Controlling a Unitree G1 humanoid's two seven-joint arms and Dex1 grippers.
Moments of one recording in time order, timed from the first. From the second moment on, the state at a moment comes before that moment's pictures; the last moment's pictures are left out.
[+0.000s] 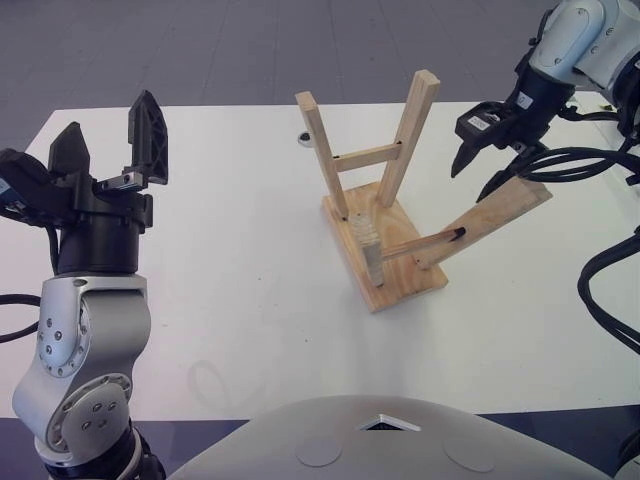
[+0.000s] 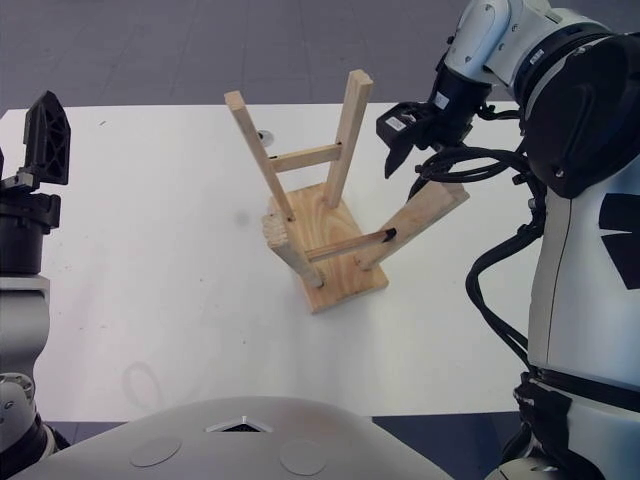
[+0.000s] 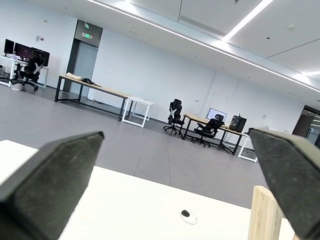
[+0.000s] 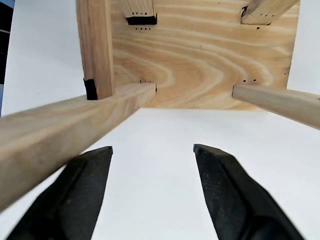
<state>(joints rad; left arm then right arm) 0.14 0.40 0.36 -1.02 -0.97 0.45 0.44 -1.79 -0.59 -0.15 2.07 -1.38 -0.70 1.62</state>
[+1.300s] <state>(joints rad) 0.05 0.42 0.34 -0.95 -0.98 0.45 0.41 -1.95 -0.55 -1.12 2.07 -0.82 0.27 1.61</state>
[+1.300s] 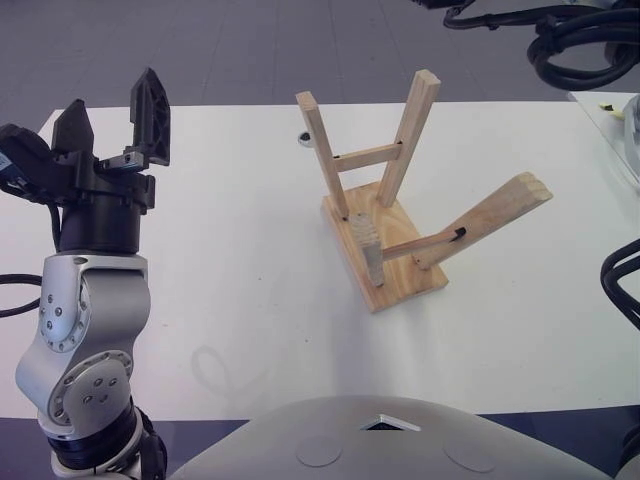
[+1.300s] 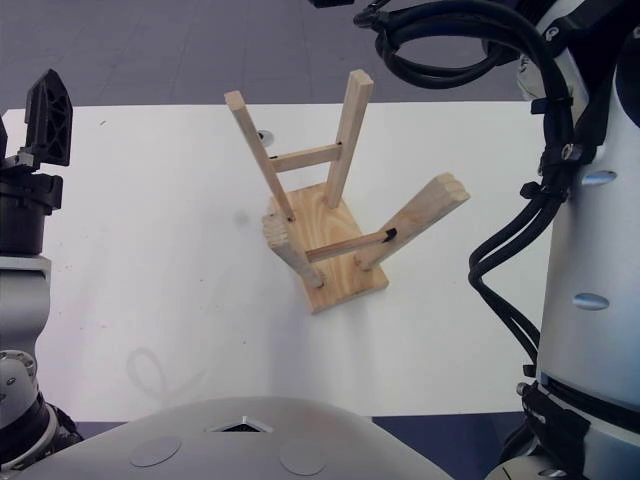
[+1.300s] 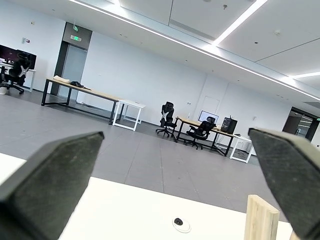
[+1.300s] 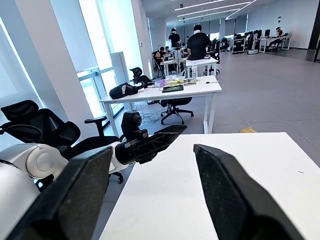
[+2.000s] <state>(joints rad) -0.66 0.28 -0.16 -0.53 -1.60 0.73 0.24 -1.64 -0.78 -0.83 2.07 -0.61 0.11 1.61</state>
